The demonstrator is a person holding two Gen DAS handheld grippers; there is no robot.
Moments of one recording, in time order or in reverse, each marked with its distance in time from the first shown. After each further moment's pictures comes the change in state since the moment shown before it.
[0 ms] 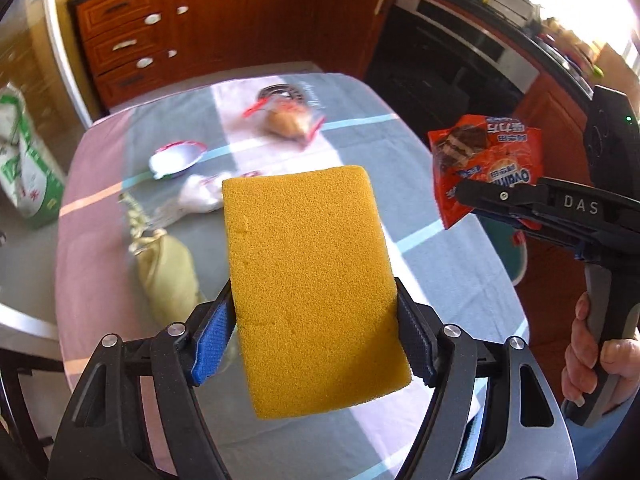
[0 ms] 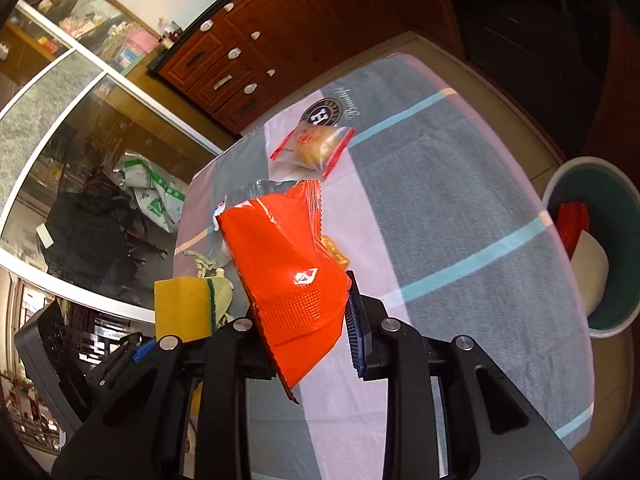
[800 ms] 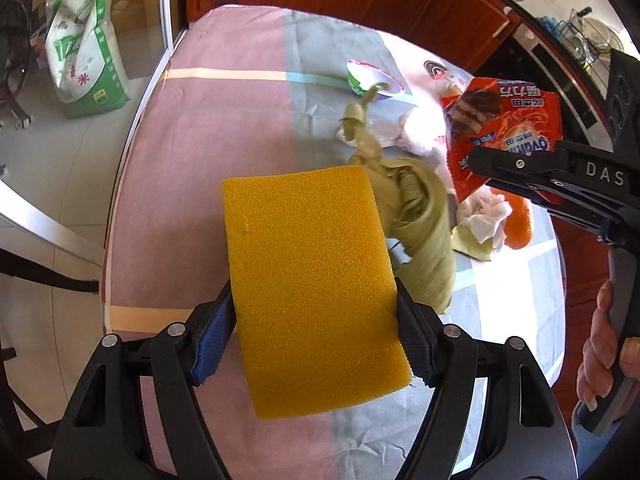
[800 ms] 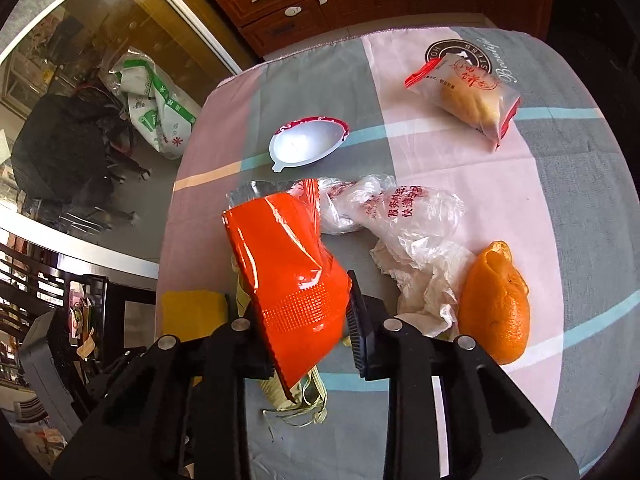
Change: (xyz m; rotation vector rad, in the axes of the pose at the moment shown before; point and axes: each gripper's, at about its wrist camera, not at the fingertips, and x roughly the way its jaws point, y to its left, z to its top) left arm 0.019 0.182 -0.066 -0.354 0.084 0.065; right arm 0.150 0.159 -0.018 -0.277 0.206 -0.082
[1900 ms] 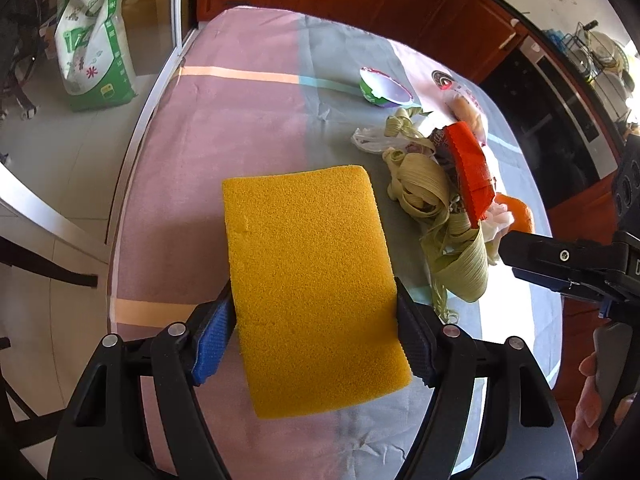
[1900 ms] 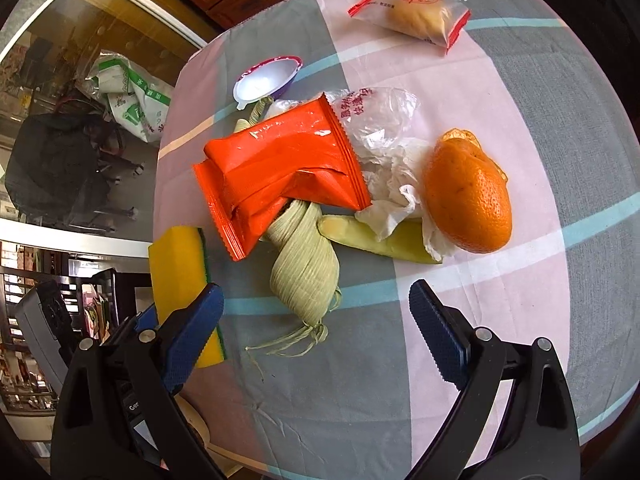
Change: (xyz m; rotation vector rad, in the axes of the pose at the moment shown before) left arm 0.001 0.012 -0.001 -0.041 -0.016 -0.004; right arm 0.005 -0.017 -0.038 0.134 0.142 0.018
